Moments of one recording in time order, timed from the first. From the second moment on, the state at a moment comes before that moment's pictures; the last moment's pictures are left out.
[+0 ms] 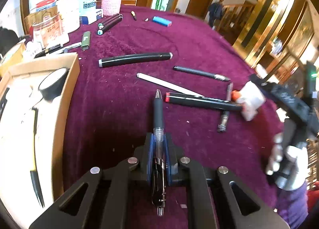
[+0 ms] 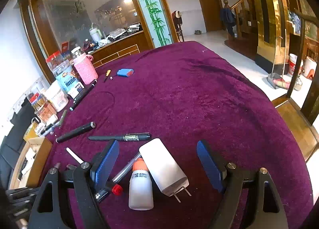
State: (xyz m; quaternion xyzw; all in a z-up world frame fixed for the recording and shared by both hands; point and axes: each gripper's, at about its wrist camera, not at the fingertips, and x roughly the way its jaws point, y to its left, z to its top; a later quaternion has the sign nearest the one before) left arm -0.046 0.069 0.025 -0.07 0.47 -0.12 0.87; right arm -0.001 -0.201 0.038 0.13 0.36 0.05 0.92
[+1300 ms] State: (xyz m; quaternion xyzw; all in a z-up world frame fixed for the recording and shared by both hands) left arm -0.120 0.166 0.056 -0.17 0.40 -0.15 0.89; right arm -0.060 -0.009 0.025 -0.05 0.49 0.34 0.80
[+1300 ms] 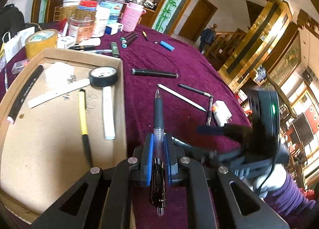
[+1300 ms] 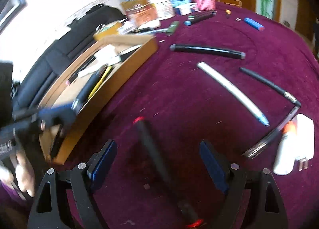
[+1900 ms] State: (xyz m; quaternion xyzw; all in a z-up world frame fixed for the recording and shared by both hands) left arm -0.151 0.235 0.070 -0.20 0.37 -0.06 0.90; right arm -0.074 -0.024 0.042 0.03 0.46 0.34 0.82
